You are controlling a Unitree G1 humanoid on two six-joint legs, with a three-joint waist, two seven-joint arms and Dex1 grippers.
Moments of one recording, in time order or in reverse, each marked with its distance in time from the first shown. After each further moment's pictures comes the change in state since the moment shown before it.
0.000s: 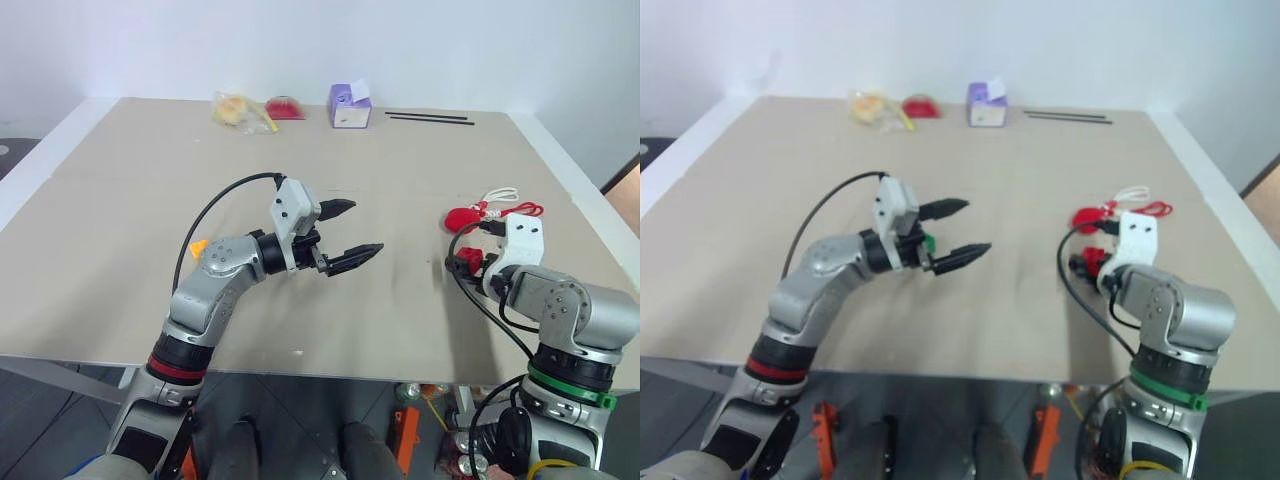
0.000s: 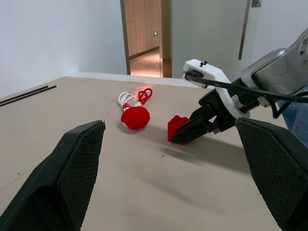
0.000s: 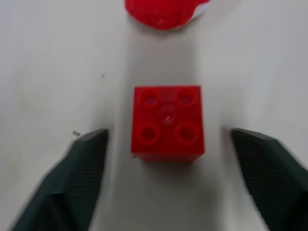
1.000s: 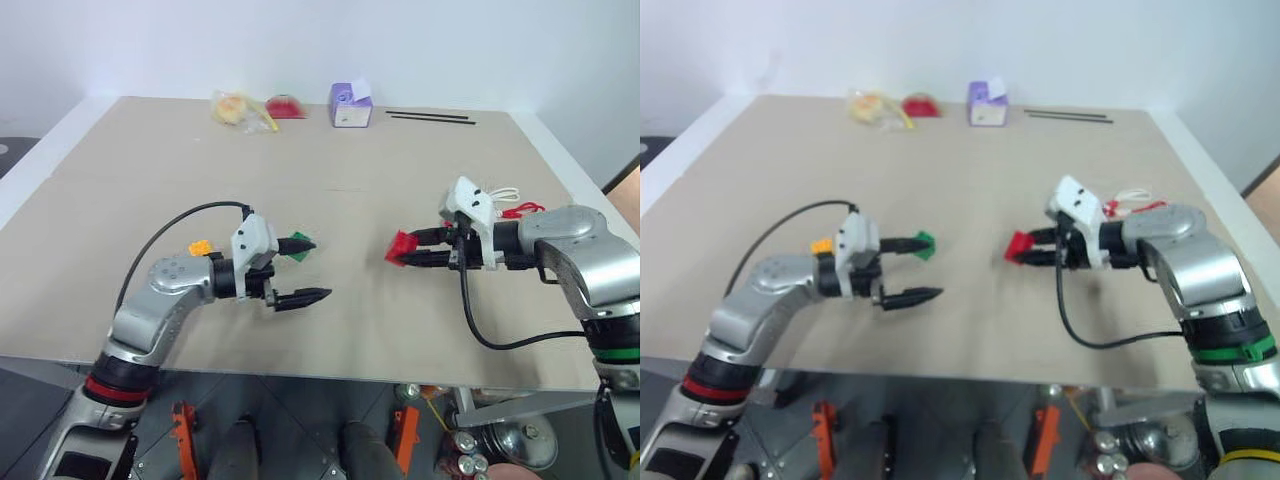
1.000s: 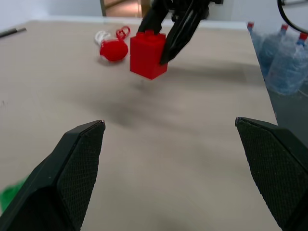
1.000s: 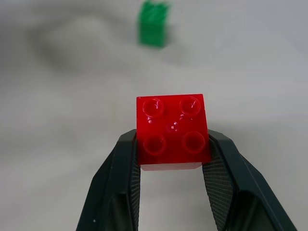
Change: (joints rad) left arm 0.152 0.301 0.023 -0.094 -0.049 0.027 -0.213; right arm -0.187 -0.519 0.654 0.299 0.021 -0.894 1.280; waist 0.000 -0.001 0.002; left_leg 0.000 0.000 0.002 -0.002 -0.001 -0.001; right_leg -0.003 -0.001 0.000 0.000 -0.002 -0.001
